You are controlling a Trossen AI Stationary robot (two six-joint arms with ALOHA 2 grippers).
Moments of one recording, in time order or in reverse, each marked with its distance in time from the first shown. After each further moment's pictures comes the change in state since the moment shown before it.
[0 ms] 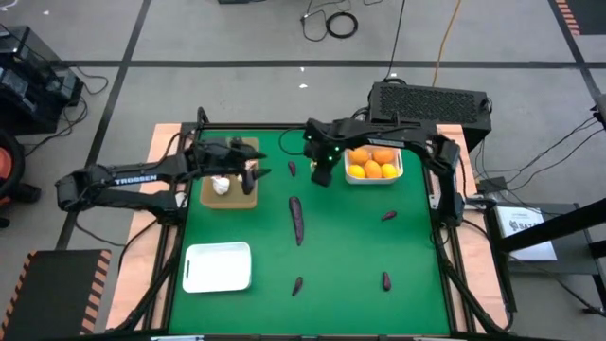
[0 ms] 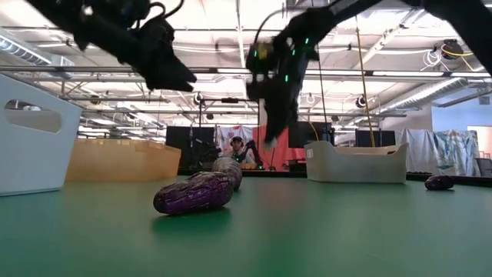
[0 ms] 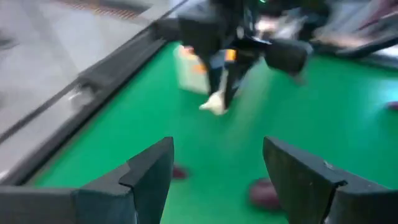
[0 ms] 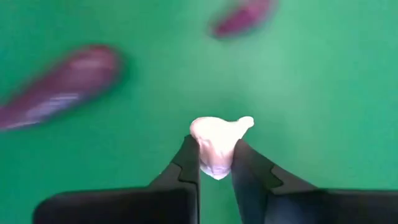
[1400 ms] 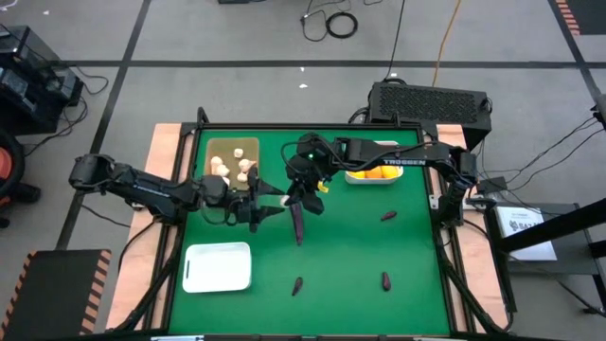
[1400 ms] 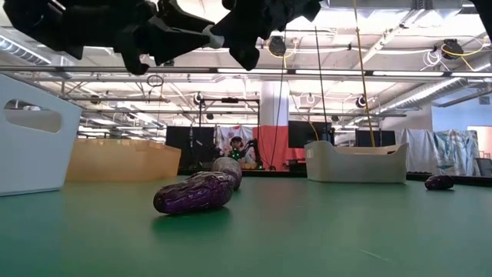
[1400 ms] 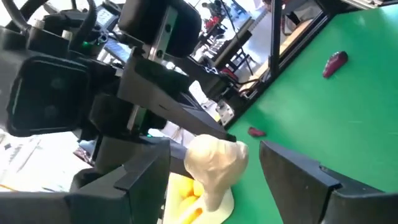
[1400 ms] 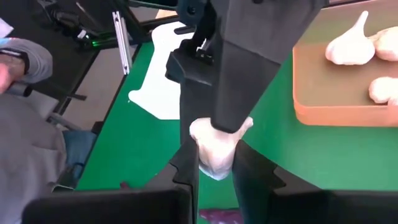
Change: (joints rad) left arm -0.432 0.180 -0.168 0.751 -0.104 0.899; right arm 0.240 -0.157 -0.003 0.403 -0.369 0.118
